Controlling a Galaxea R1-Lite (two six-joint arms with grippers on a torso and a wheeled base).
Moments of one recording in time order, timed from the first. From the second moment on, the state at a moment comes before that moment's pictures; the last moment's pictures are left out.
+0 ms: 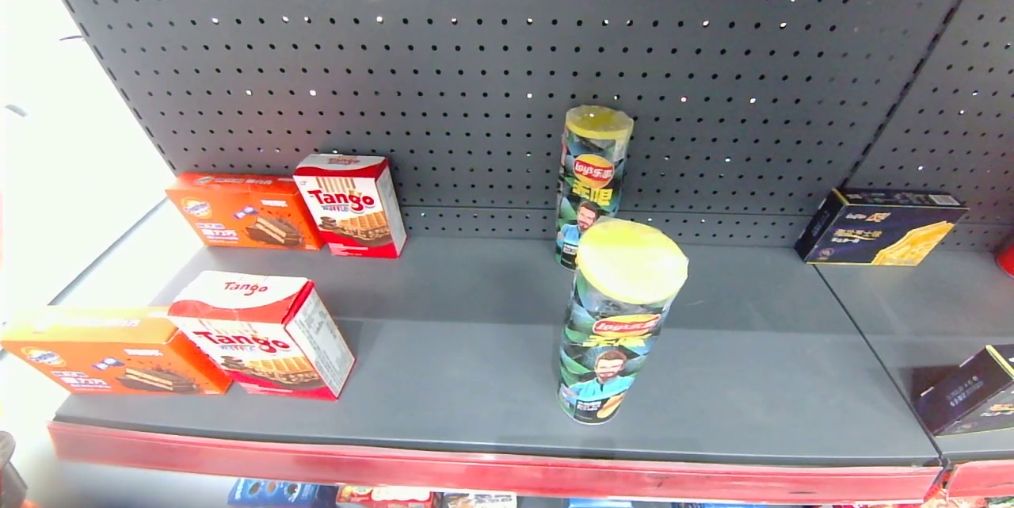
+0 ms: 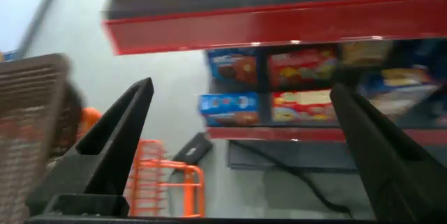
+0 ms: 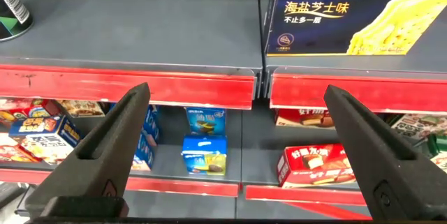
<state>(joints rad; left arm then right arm) -0.05 0.27 -0.01 0.00 -0.01 0.08 0.00 0.01 0.00 0.01 0.02 0.01</state>
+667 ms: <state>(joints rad) 0.05 0.10 0.00 0.00 0.04 0.04 0.00 0.01 0.00 0.01 0.02 0.01</state>
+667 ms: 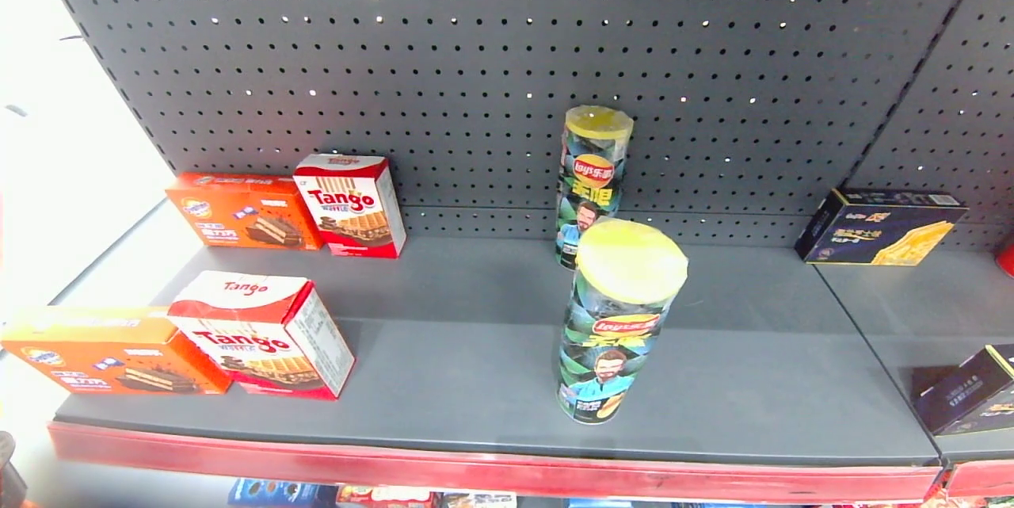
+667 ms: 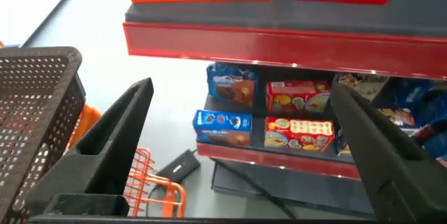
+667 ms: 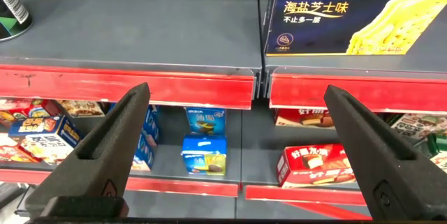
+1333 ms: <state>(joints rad) 0.00 0.00 0.00 0.00 -0.08 0.05 0.00 0.01 0.00 0.01 0.02 0.01</state>
